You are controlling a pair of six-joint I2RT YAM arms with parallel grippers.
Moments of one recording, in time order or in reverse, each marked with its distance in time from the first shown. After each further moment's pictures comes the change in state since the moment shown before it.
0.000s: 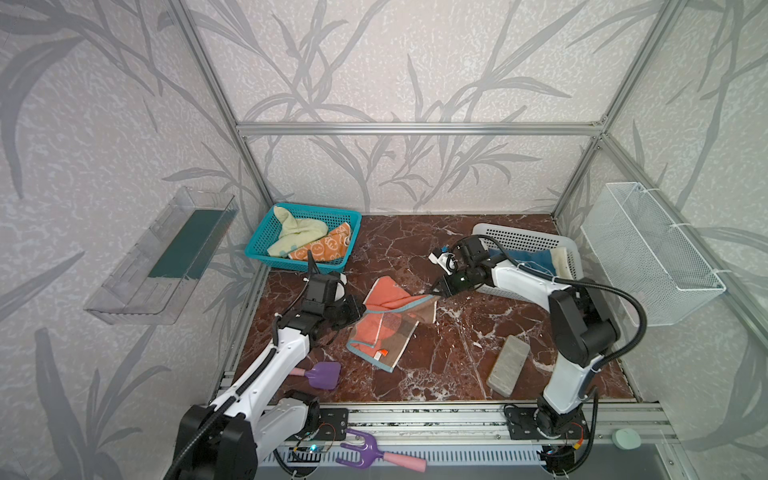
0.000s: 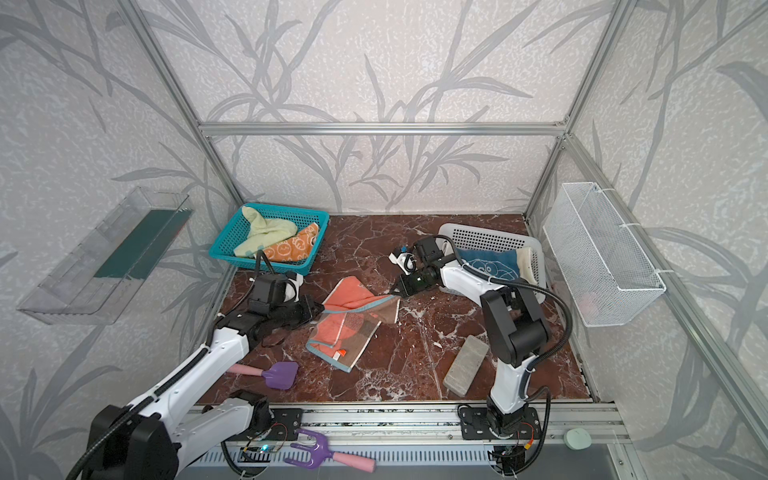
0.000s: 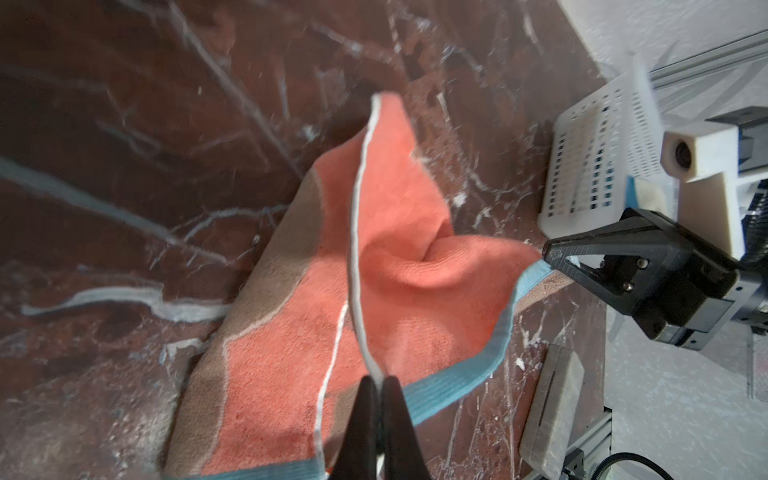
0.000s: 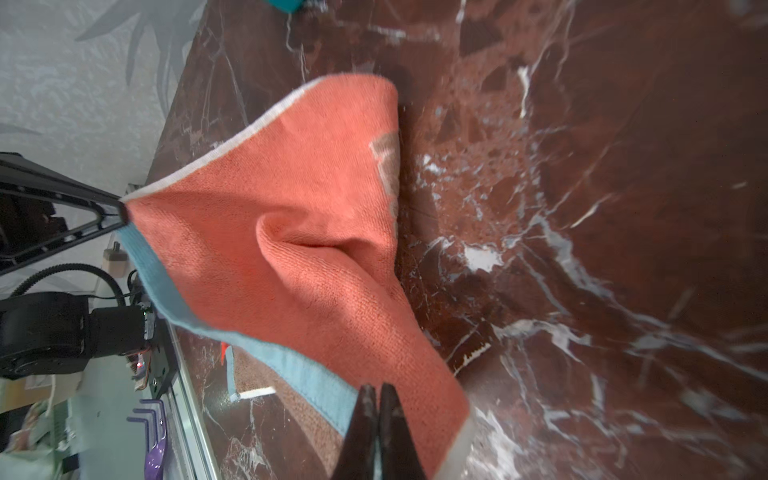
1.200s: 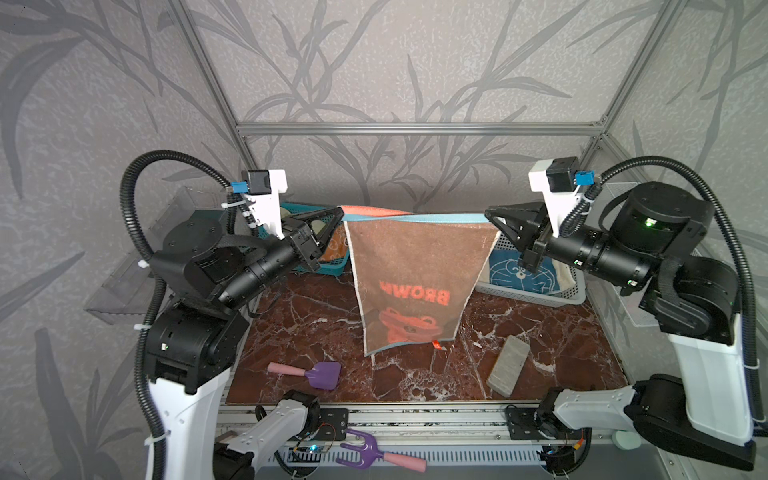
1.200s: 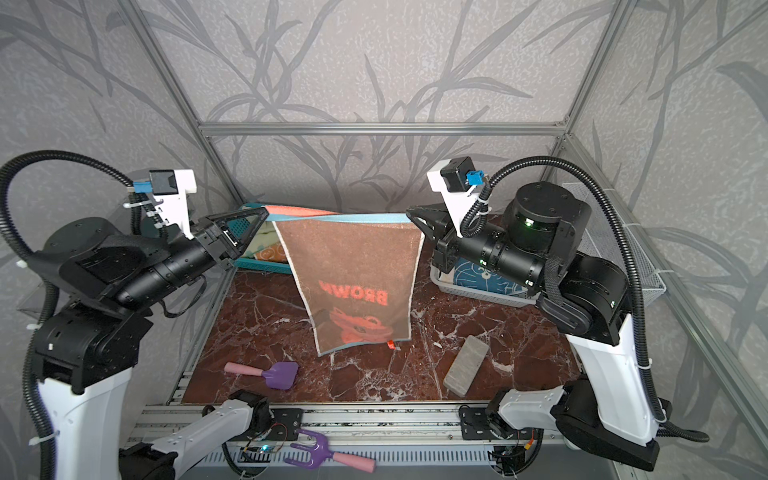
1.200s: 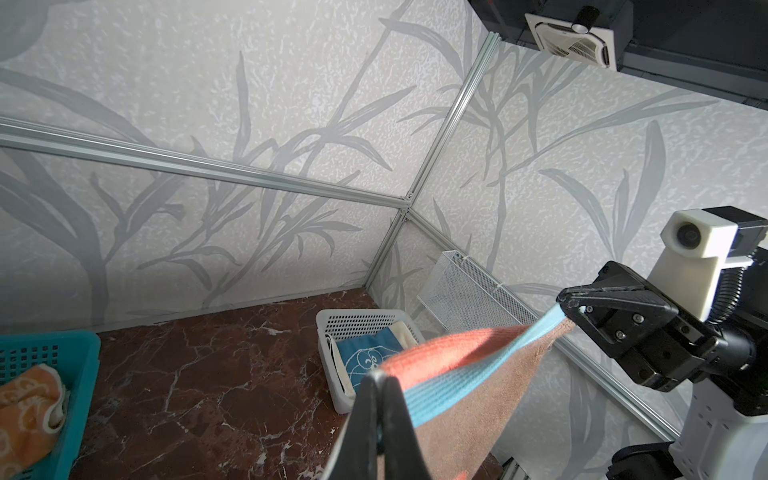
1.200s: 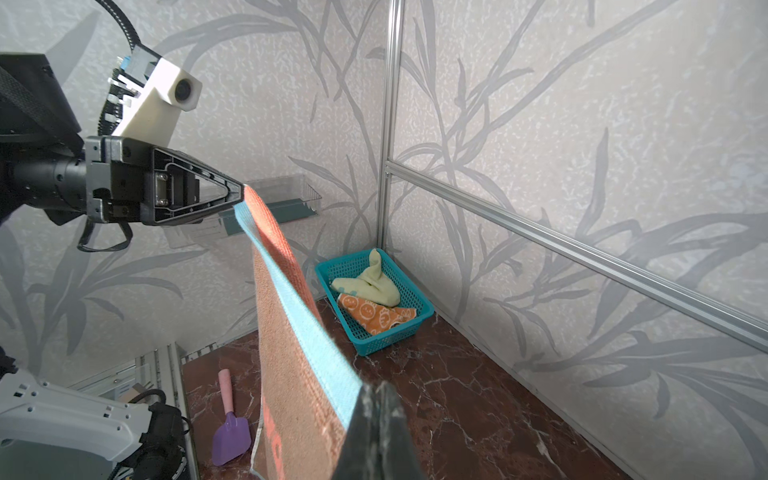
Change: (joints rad) left arm -0.014 -0.007 1.113 -0.319 0.102 0.183; right arm 0.354 -0.466 0.937 -0.513 0.559 -0.124
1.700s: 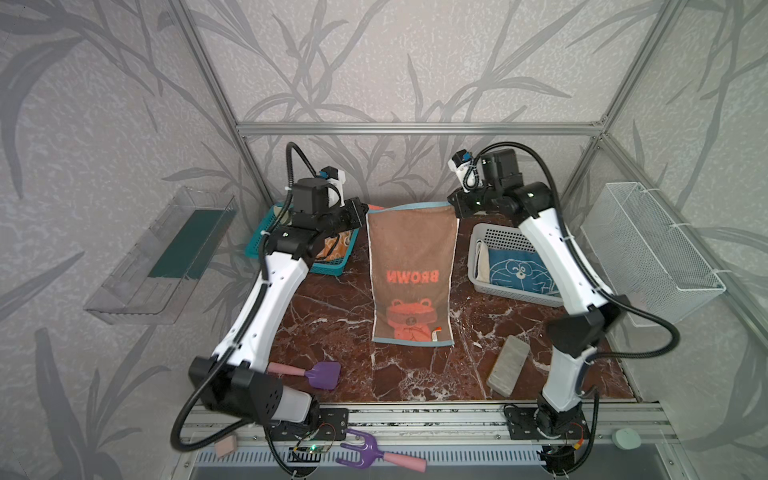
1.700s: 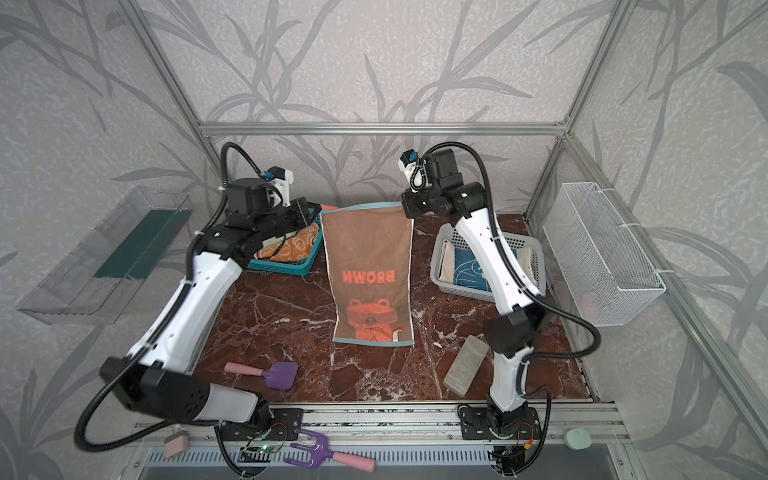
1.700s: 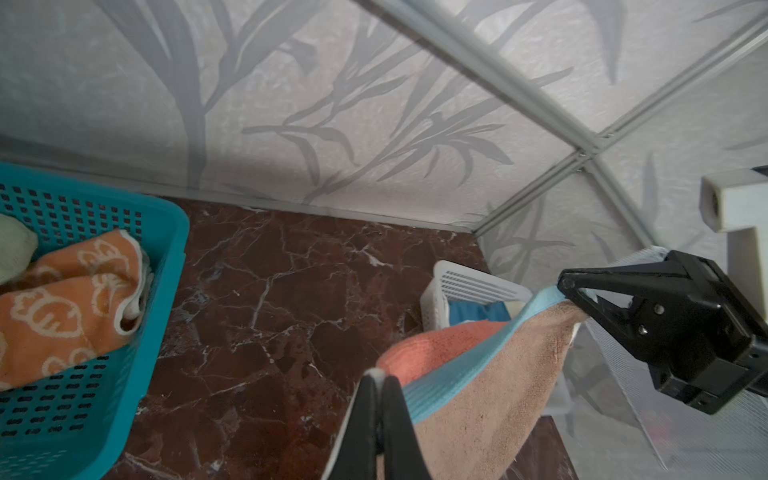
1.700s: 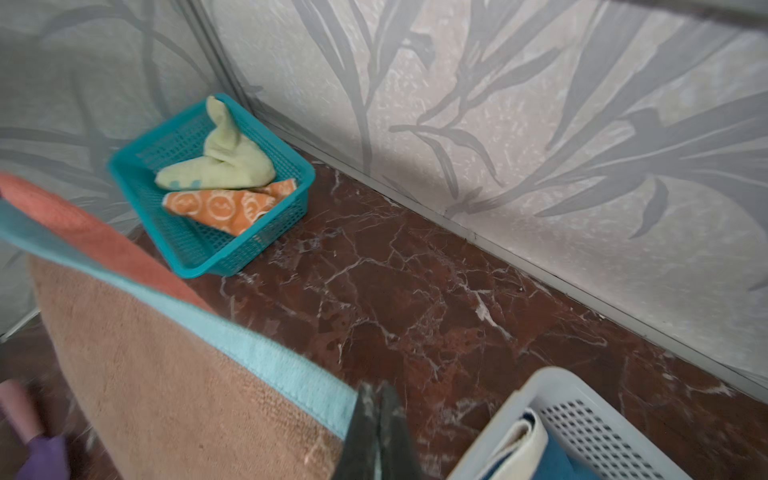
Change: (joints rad) left arm 0.064 0.522 -0.226 0.276 -0.133 -0.012; right arm -0.405 0.762 0.215 -0.003 -0.139 -0.014
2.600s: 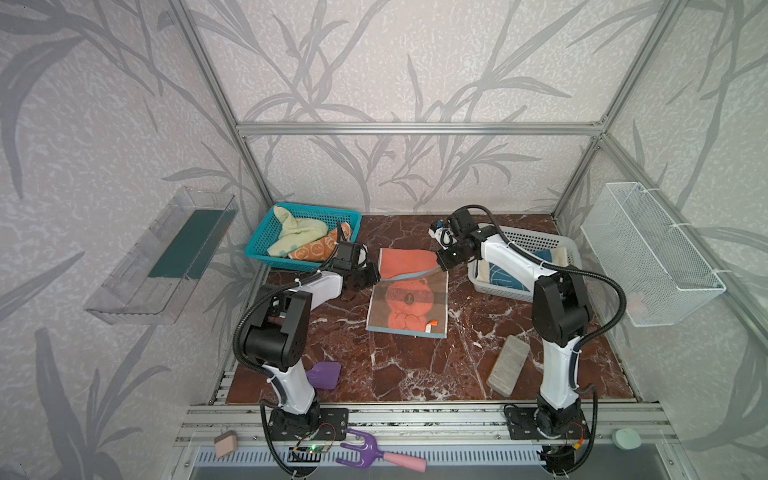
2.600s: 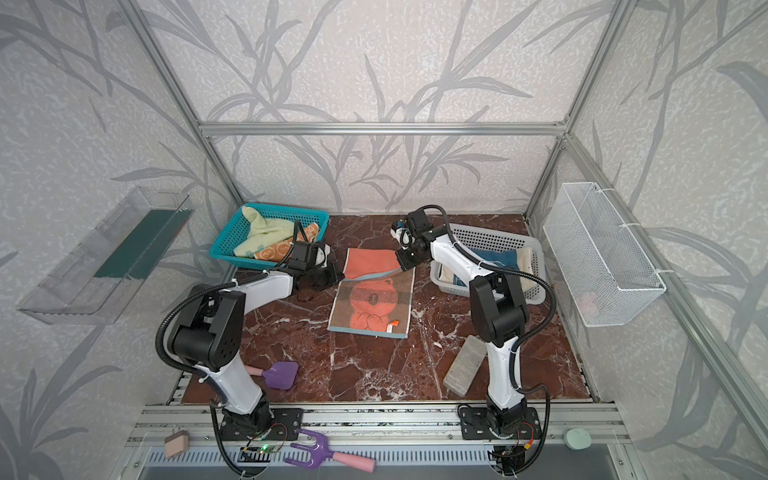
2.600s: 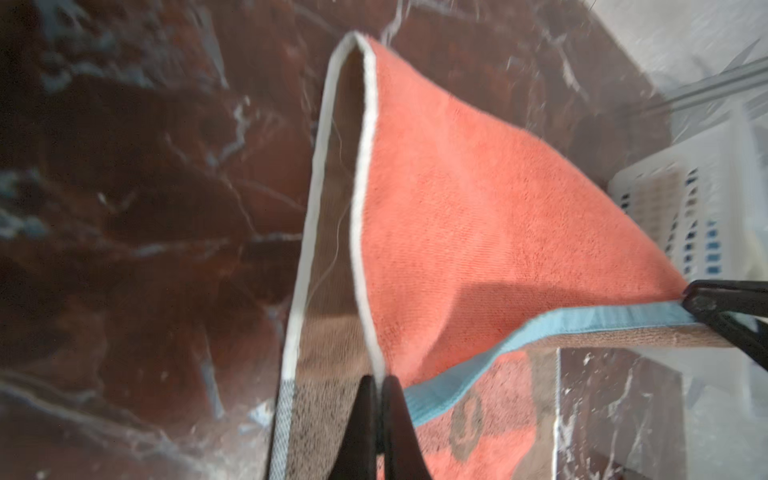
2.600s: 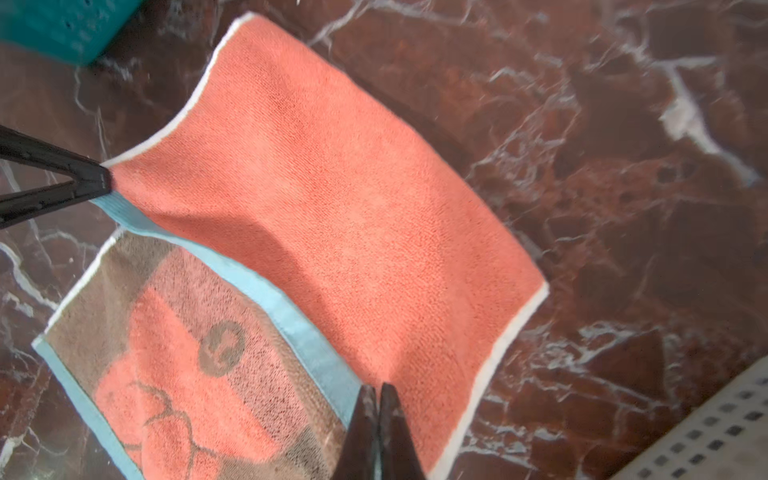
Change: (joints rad) left arm -0.085 0.208 -0.594 0.370 -0.005 -0.043; right arm 0.068 -0.029 -0.741 0.285 -0.008 -0.014
